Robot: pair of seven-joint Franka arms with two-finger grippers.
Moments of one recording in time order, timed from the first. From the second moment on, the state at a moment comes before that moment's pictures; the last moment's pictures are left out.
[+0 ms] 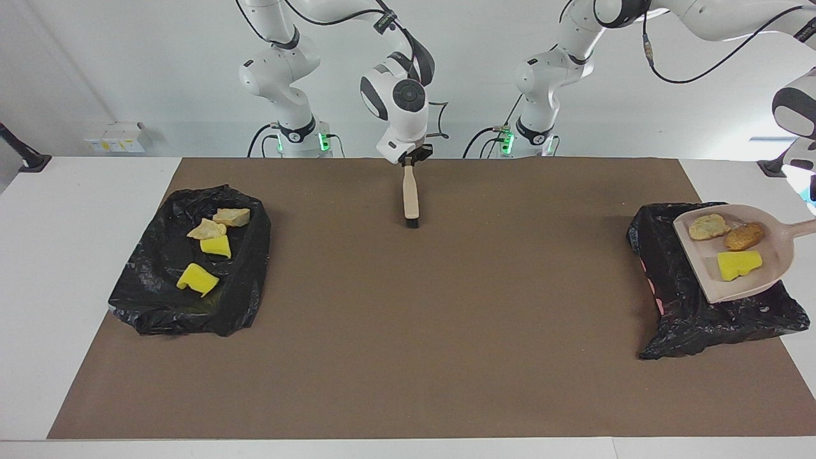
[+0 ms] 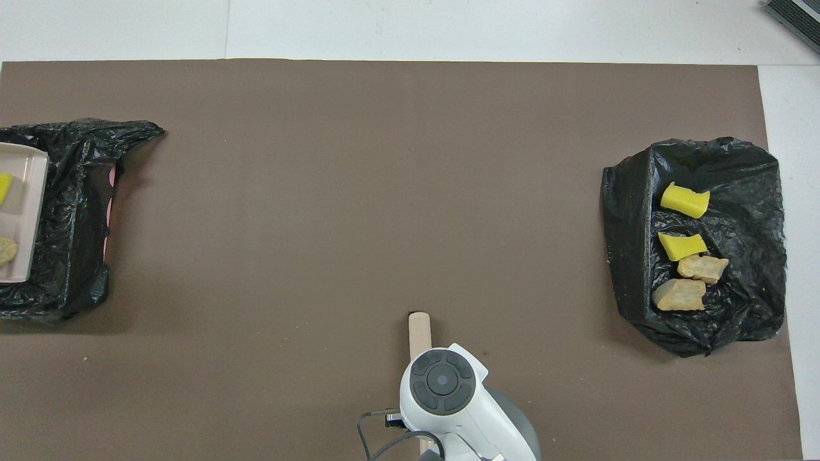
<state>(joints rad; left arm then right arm) 0.35 0.27 0.05 -1.54 0.52 2.09 1.92 0.77 -0.02 0.05 -2.31 0.31 2.02 0.62</state>
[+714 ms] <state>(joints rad) 0.29 0.20 0.04 -1.64 1.11 2.10 1.65 0.69 -0.02 0.05 -2.16 0.30 2.00 0.60</state>
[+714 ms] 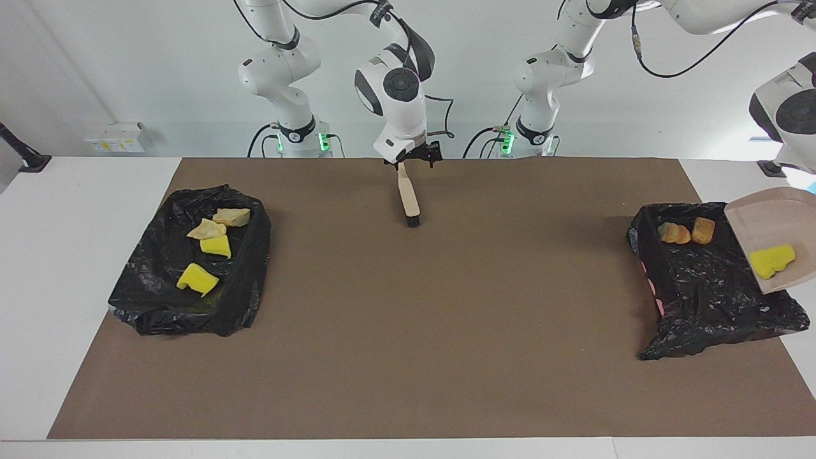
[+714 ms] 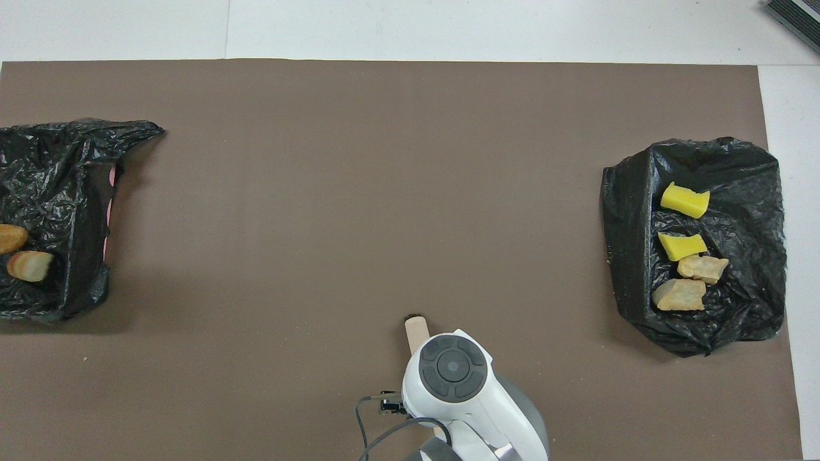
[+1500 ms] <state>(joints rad) 0.09 0.09 0.03 -1.65 1.17 1.85 1.59 0.29 -0.02 0.03 -2.09 0.30 1.94 0.45</state>
